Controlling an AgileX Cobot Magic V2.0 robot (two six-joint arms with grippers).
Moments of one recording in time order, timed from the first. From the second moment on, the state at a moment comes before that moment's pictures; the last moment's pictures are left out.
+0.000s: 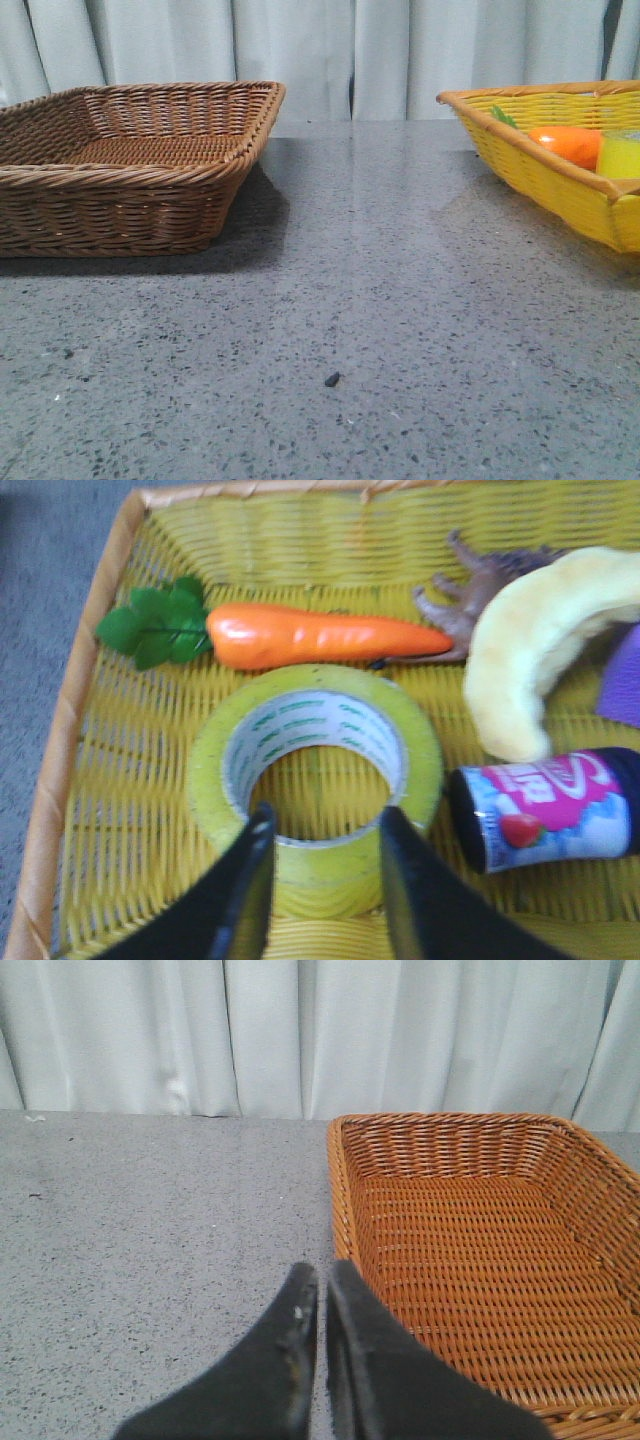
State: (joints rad) left arm -0.07 0.37 -0.38 -0.05 0.22 -0.02; right arm 0.01 0.84 -0.77 0.06 0.64 0.00
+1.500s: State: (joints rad) left arm -0.07 0.37 -0.38 -0.05 0.23 -0.02; right arm 0.16 1.56 -1.22 0.06 1.01 -0.01
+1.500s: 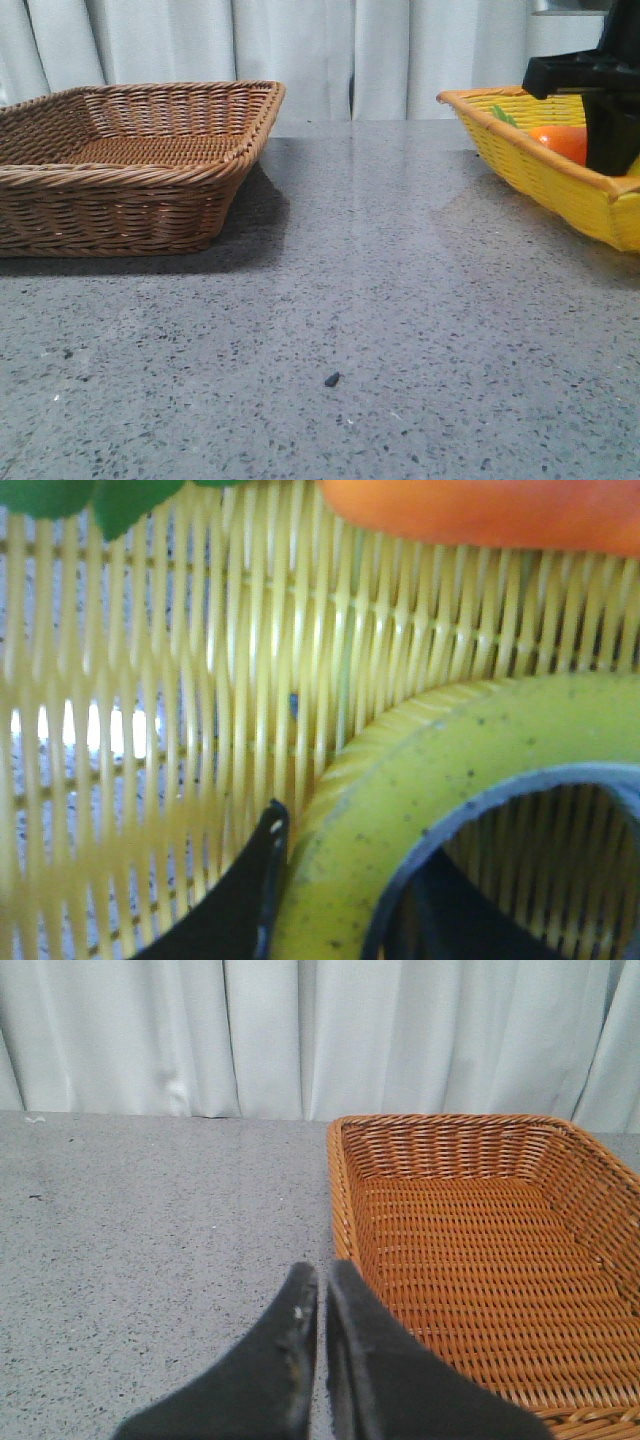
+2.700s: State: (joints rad) left arm -0.07 0.37 -0.38 -0.05 0.23 -0.02; right arm 0.69 1.80 -1.55 0.07 1.14 0.01
